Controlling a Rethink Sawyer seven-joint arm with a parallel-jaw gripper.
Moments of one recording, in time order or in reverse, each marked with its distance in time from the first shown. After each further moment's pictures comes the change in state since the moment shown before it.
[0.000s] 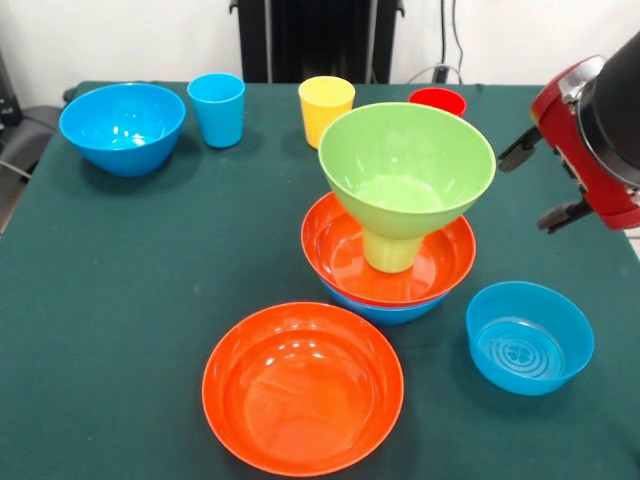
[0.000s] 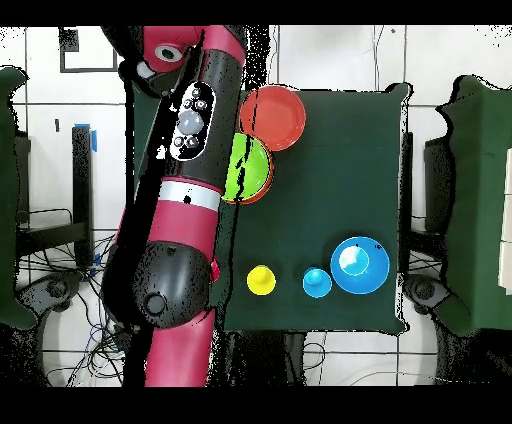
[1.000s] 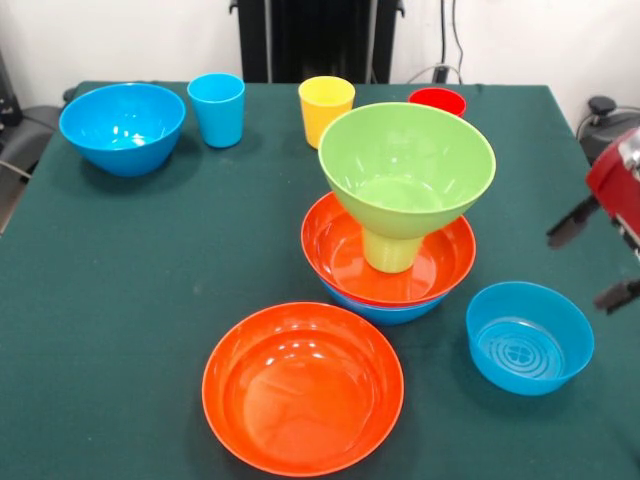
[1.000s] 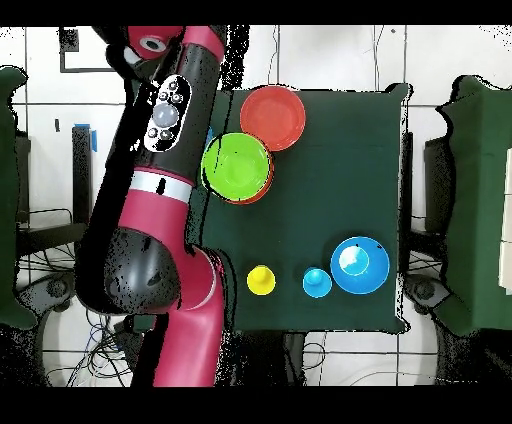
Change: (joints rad) arm -0.039 0.010 -0.414 0.014 0.436 -0.167 0.000
